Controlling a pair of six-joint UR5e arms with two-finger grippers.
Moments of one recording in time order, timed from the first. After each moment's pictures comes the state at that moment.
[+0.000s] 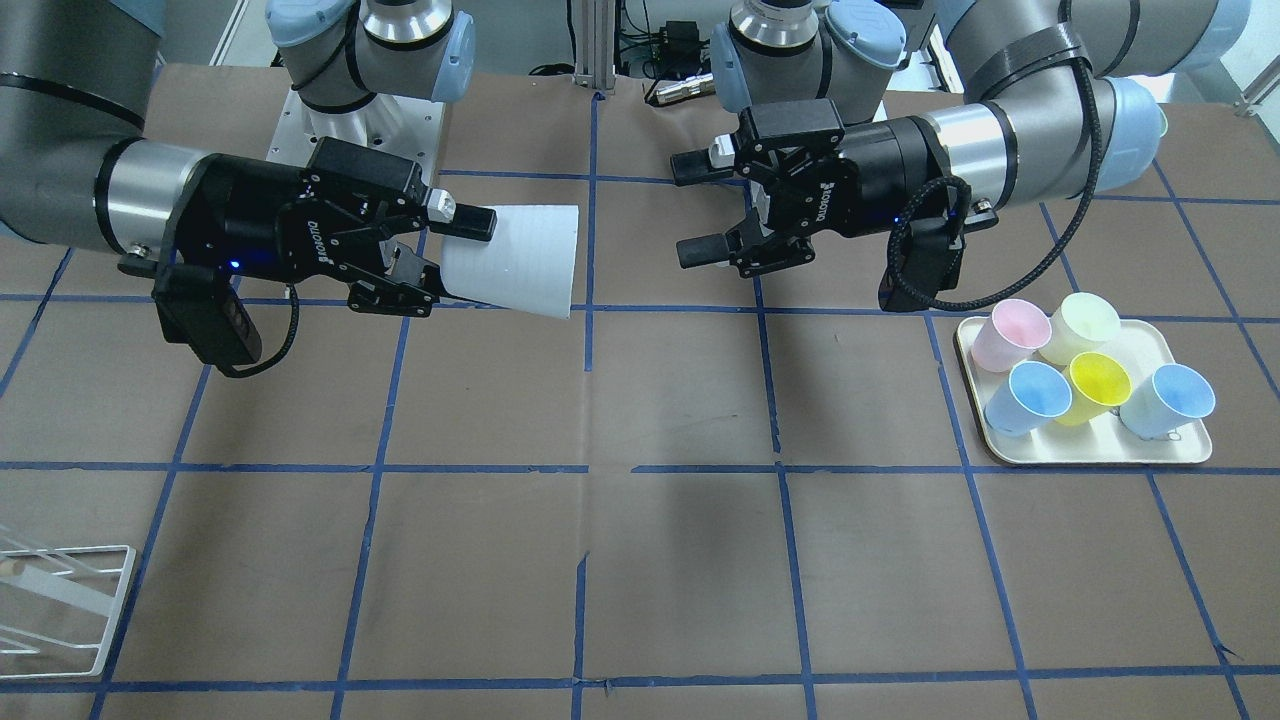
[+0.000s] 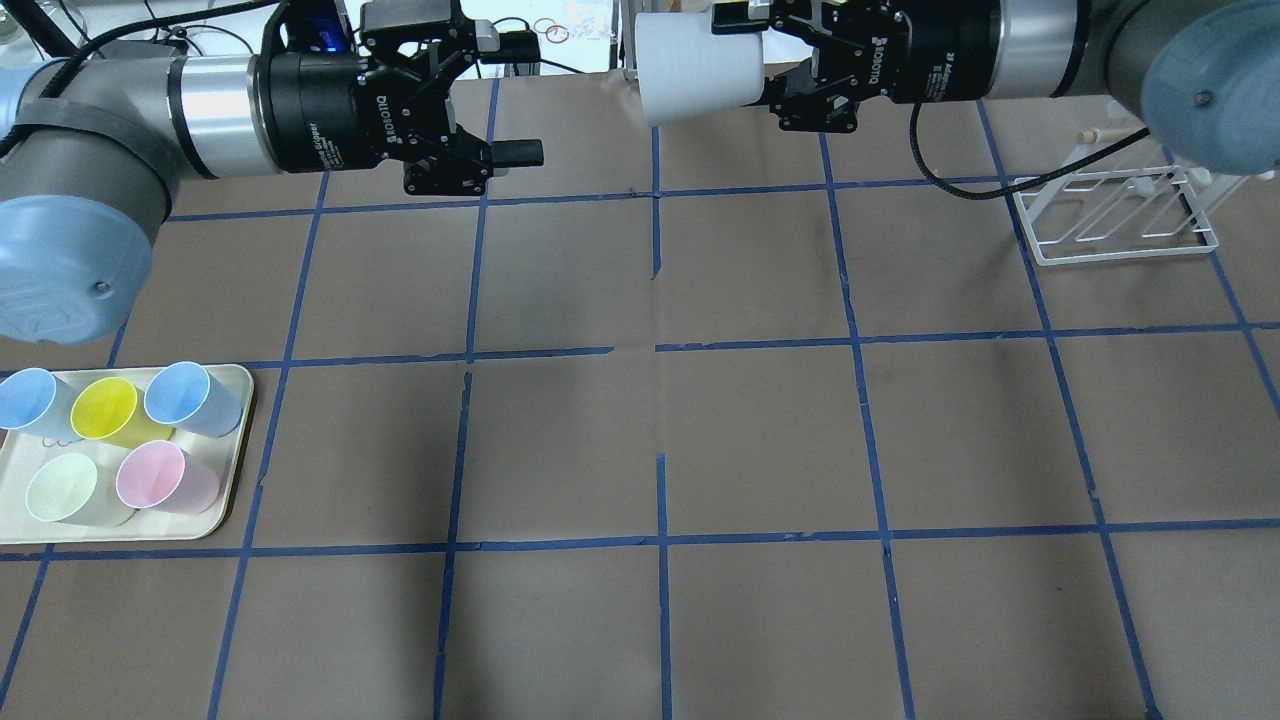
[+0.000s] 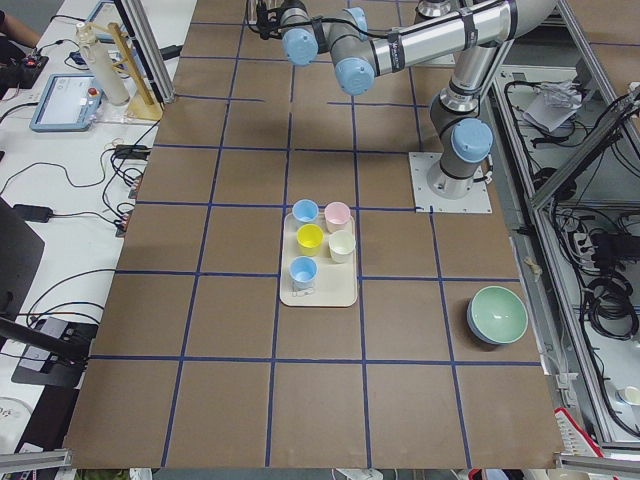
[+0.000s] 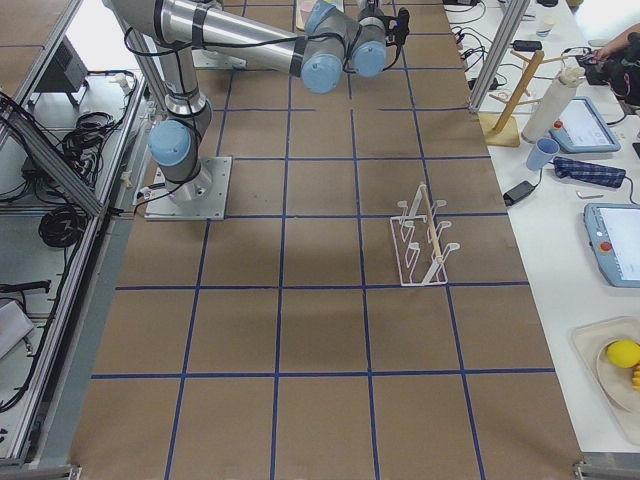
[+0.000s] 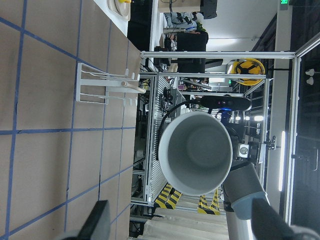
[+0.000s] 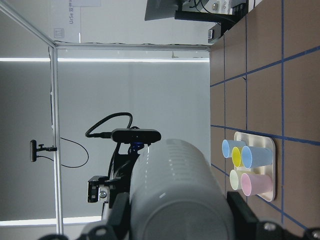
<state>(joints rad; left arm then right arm) -1.41 -1.59 -1.82 -1.49 0.14 0.15 1.41 -1.44 1.68 -1.29 -0.09 -0.52</state>
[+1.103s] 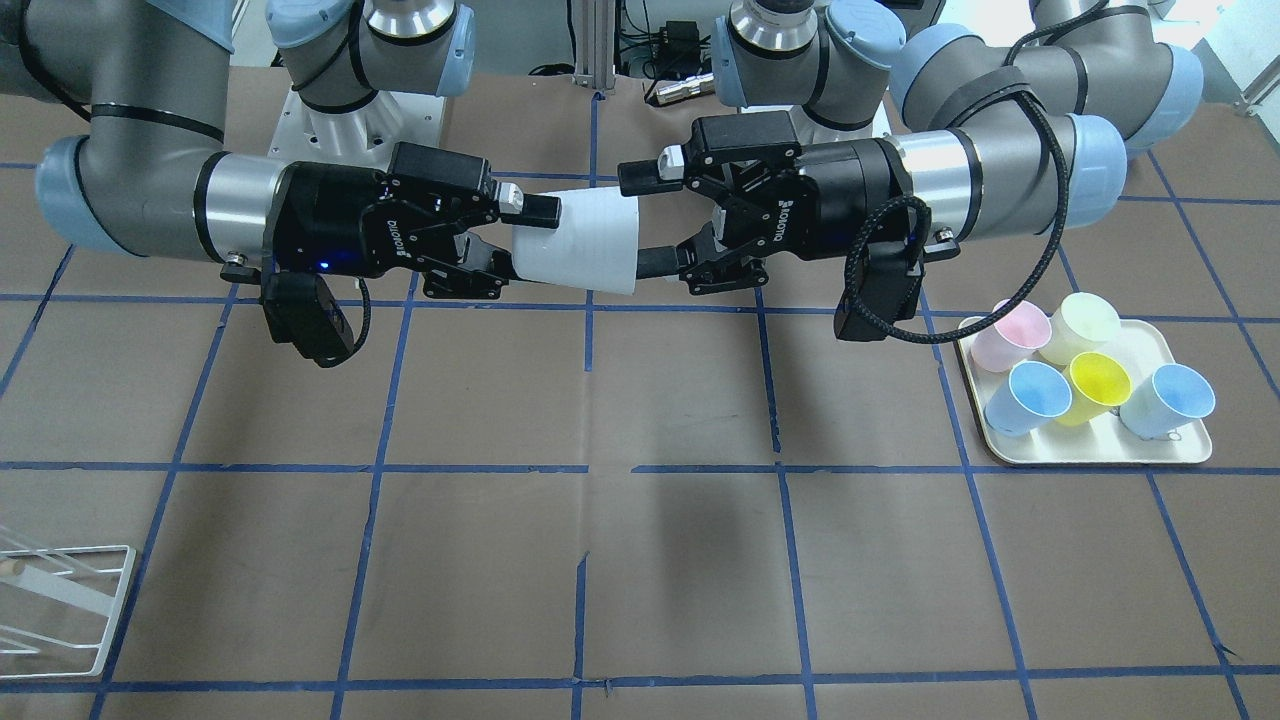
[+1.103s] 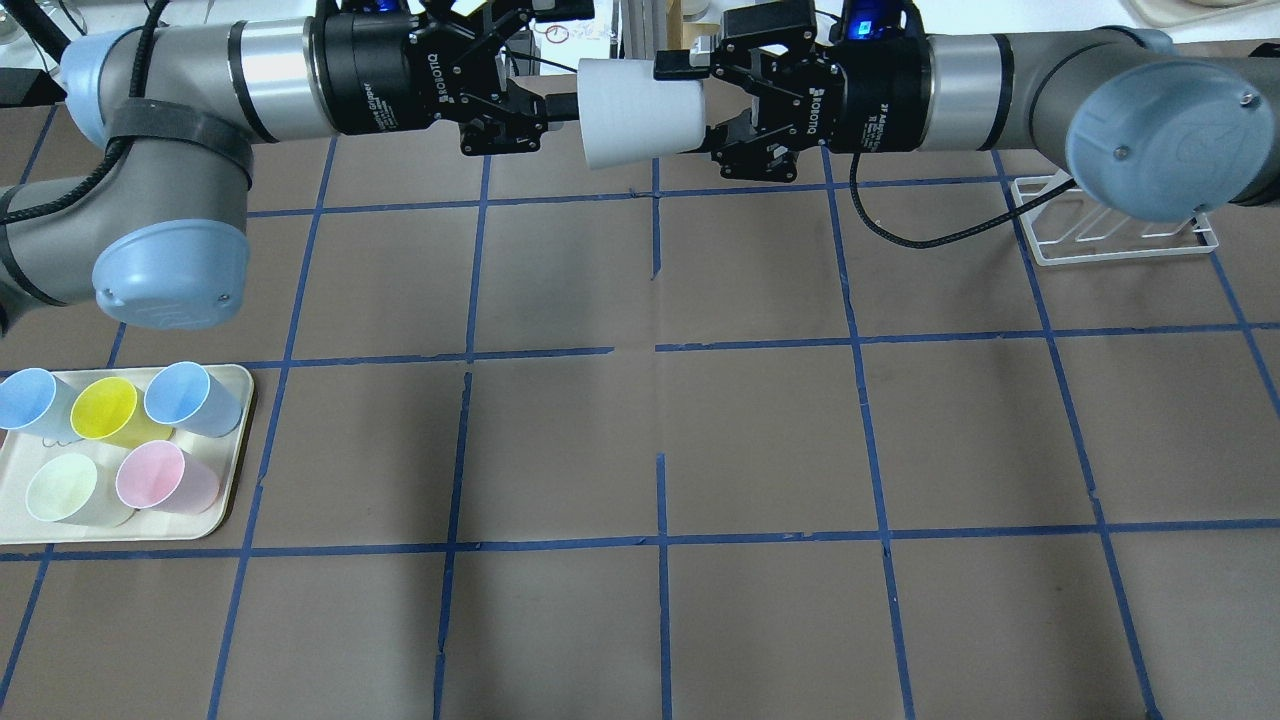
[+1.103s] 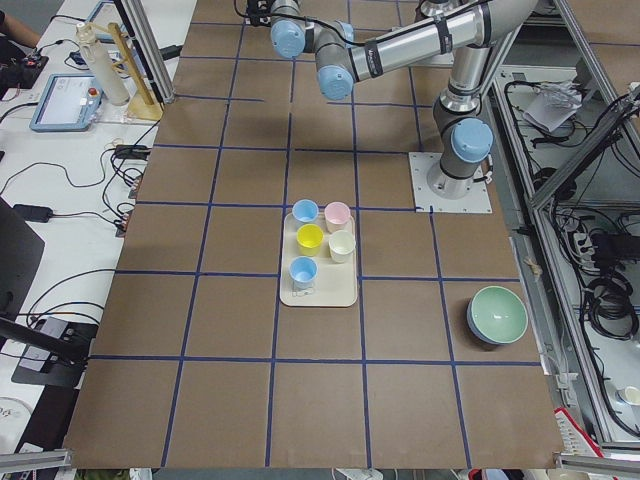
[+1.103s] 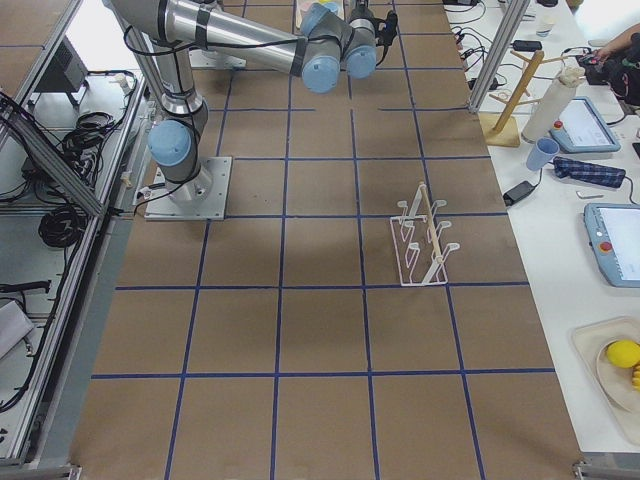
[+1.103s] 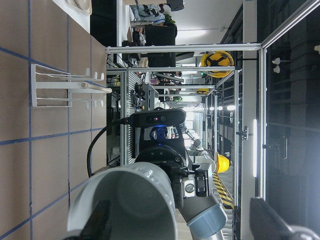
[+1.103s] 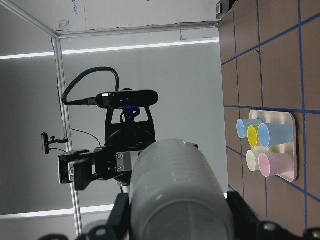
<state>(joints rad) -1.48 -1.70 -1.81 -1.02 0.08 -0.19 1.49 -1.44 1.71 -1.28 -0.05 -0.51</state>
